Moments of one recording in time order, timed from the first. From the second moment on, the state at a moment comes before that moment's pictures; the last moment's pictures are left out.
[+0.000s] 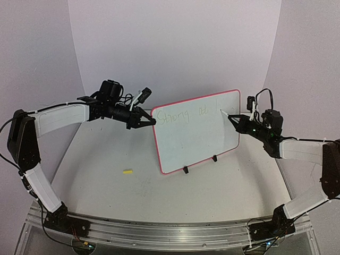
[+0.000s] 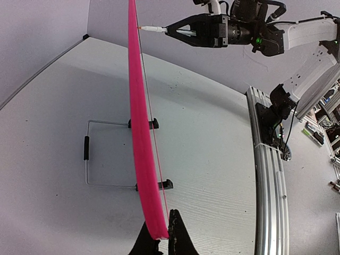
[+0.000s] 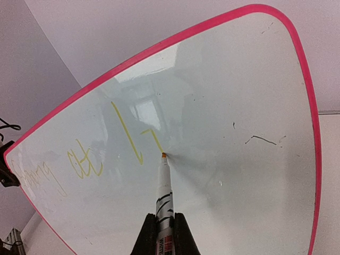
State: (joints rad) left arm -0.54 1.69 1.38 -0.28 0.86 0.20; right arm 0.21 1.40 0.71 0.55 -0.41 0.40
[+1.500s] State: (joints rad) left arm -0.54 1.69 1.38 -0.28 0.86 0.20; right arm 0.16 1.27 0.70 0.42 -0.48 0.35
